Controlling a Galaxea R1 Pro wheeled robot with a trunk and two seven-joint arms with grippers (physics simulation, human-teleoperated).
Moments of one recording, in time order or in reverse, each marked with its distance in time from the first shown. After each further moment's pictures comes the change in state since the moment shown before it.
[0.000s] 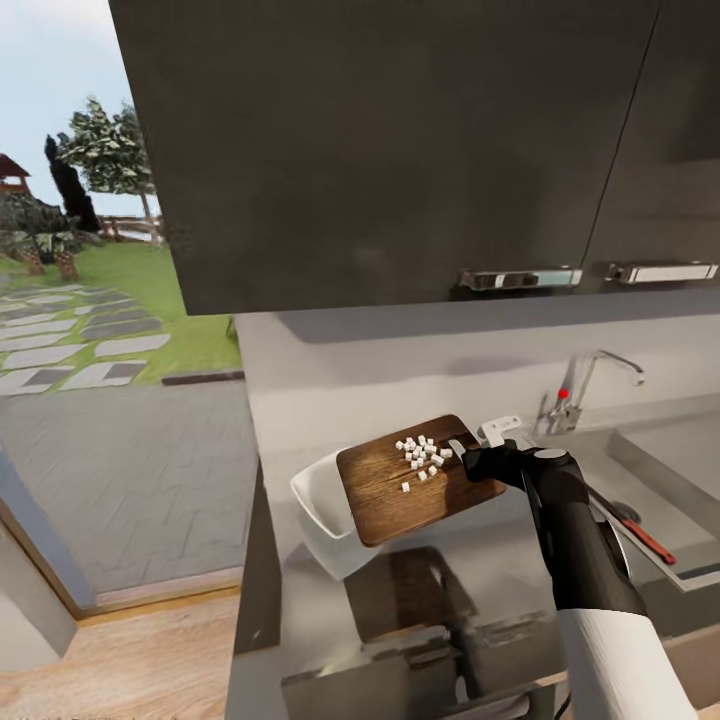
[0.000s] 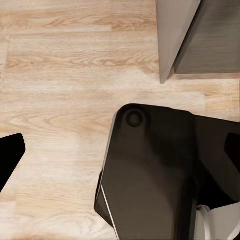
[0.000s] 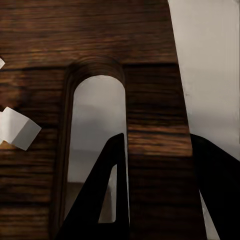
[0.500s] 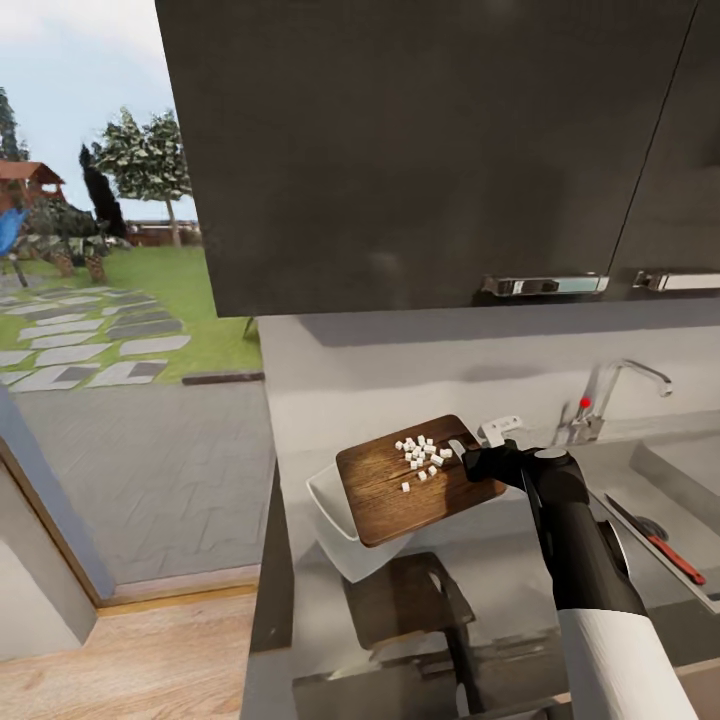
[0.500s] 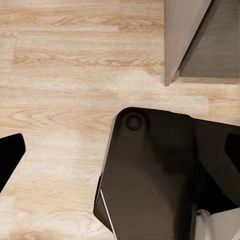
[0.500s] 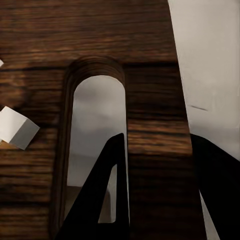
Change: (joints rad) left arm 0.000 0.000 0.000 0.000 0.000 0.000 0.000; right arm 0.000 0.000 0.000 0.000 -0.002 0.001 0.000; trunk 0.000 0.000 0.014
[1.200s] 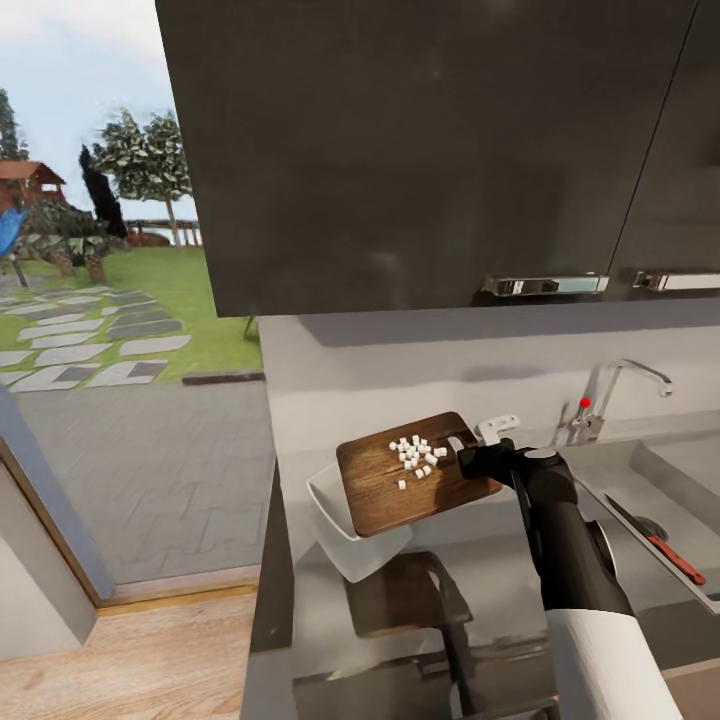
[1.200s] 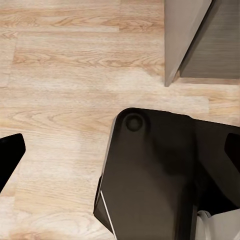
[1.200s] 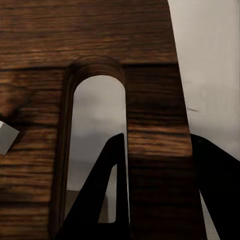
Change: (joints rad) left arm -0.002 0.001 0.000 0.000 0.000 0.000 0.000; right arm 0.000 0.042 -0.002 0.002 -0.003 0.001 -0.098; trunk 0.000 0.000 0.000
